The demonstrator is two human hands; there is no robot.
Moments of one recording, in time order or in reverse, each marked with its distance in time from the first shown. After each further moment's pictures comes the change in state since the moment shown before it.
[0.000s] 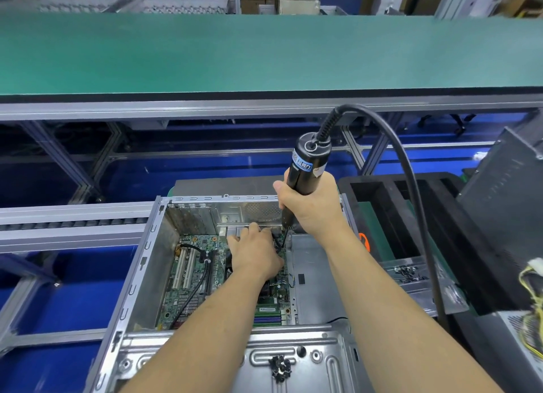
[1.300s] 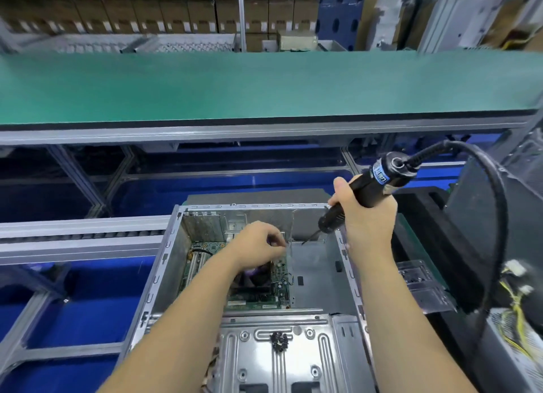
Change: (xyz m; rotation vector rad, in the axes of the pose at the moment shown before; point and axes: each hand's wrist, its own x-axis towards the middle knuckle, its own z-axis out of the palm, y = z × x) left_hand -0.037 -0.017 -0.085 -0.505 -0.171 0.332; right_hand -0.051 -0.040 -0.054 0.079 0.486 -0.045
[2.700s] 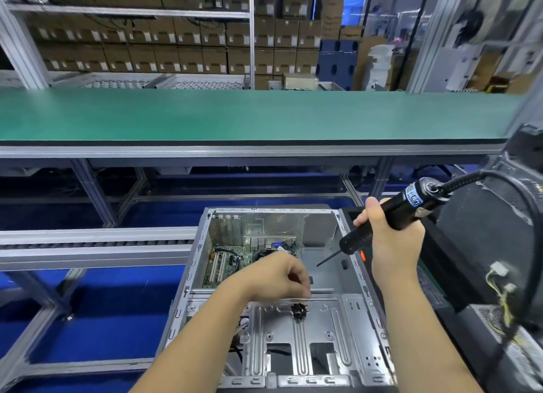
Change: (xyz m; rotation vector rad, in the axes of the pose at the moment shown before) left_hand -0.107 0.034 0.003 0.015 -0.229 0.193; right_hand -0.069 -0.043 -0.032 0.080 0.105 -0.059
